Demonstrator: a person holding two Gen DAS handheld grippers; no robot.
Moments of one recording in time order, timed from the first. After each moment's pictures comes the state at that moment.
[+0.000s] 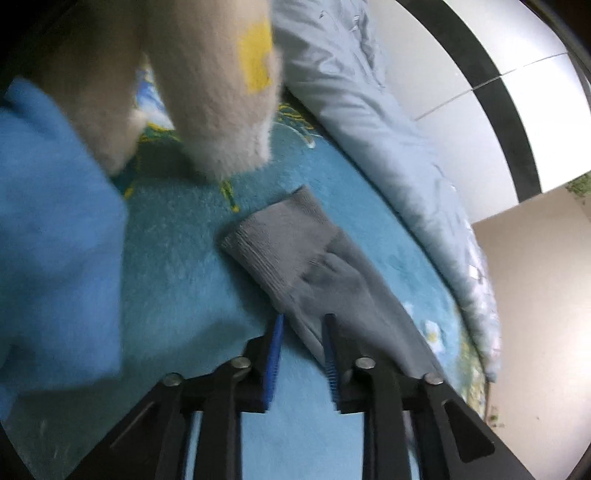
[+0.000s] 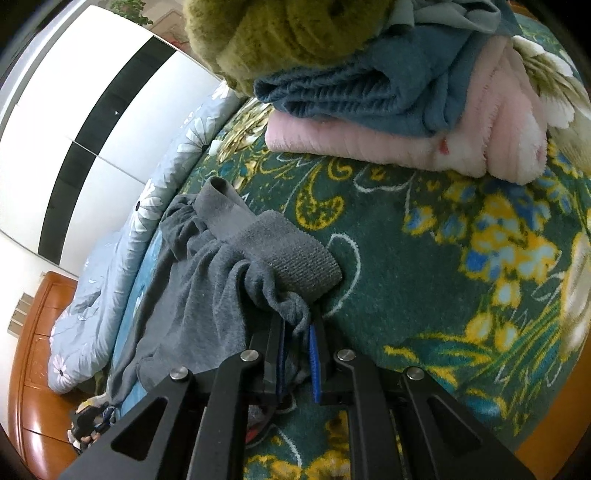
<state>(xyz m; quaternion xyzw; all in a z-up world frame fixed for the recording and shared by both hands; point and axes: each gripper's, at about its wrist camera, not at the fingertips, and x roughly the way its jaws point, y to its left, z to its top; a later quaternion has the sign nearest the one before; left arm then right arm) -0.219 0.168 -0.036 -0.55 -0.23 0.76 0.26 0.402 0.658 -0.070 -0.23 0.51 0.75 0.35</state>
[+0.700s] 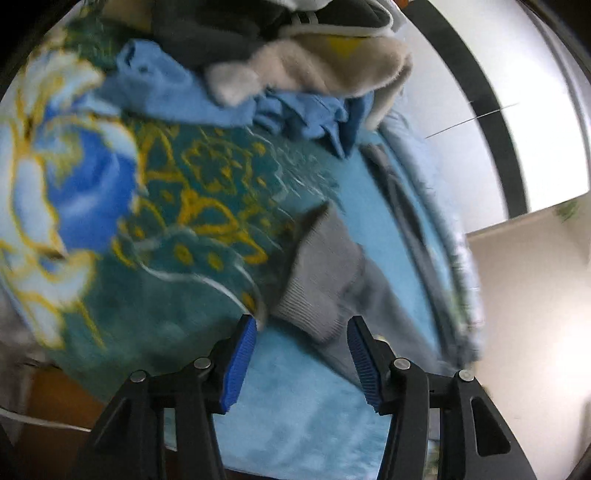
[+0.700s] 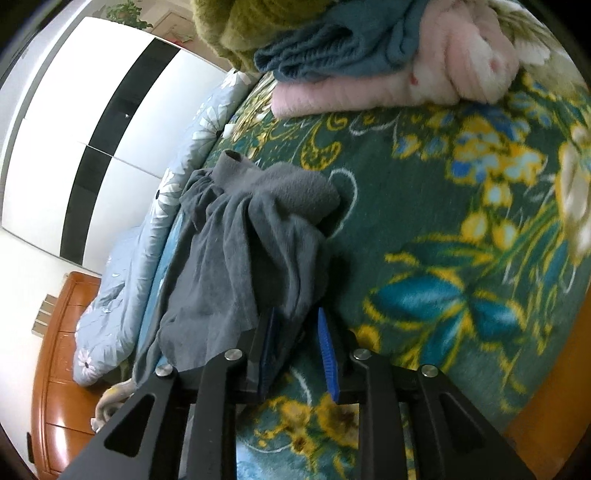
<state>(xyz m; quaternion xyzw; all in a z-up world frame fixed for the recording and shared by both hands) 0.014 -0.051 -0.047 -0.55 -0.31 0.74 0.24 0.415 0.620 -0.083 -0.20 0.55 0.75 0.30</state>
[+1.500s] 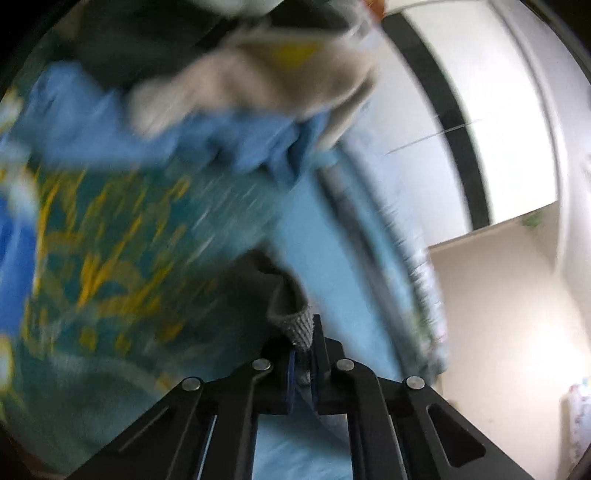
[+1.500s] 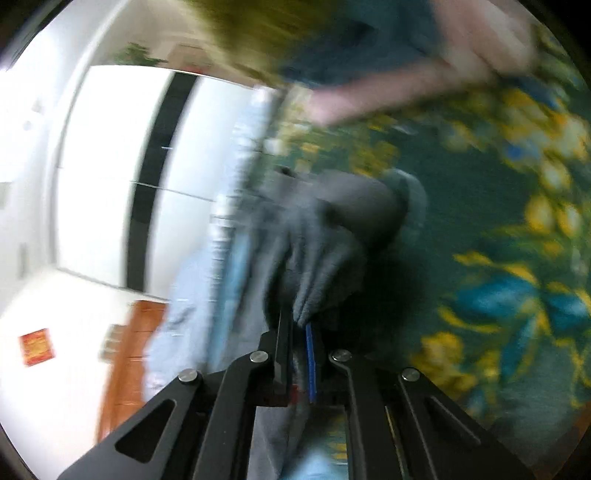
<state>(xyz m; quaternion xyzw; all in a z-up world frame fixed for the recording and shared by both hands) -0.033 -0.022 -0.020 -0.48 -0.35 0.75 0.29 0.407 0.636 -0.065 -0.08 0.61 0.76 0.19</state>
